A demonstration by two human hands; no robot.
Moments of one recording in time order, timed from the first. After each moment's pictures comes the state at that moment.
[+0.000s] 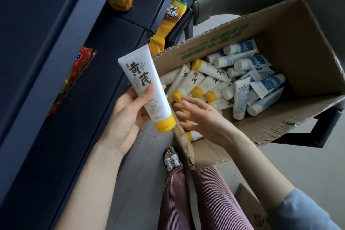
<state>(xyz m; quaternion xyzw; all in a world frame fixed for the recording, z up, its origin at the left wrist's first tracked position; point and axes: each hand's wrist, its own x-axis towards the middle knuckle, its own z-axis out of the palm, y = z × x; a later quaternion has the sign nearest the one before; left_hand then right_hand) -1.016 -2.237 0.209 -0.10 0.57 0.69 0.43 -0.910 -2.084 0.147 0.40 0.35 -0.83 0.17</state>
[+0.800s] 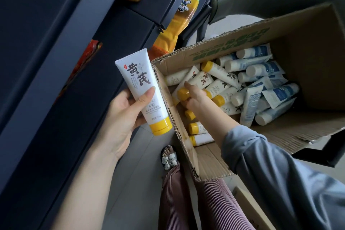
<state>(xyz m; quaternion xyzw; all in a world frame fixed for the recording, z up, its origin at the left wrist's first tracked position) -1.032 -2.247 0.196 -0.15 0.64 0.64 0.39 -1.016 -2.089 0.052 0.71 0.26 -0.65 0.05</state>
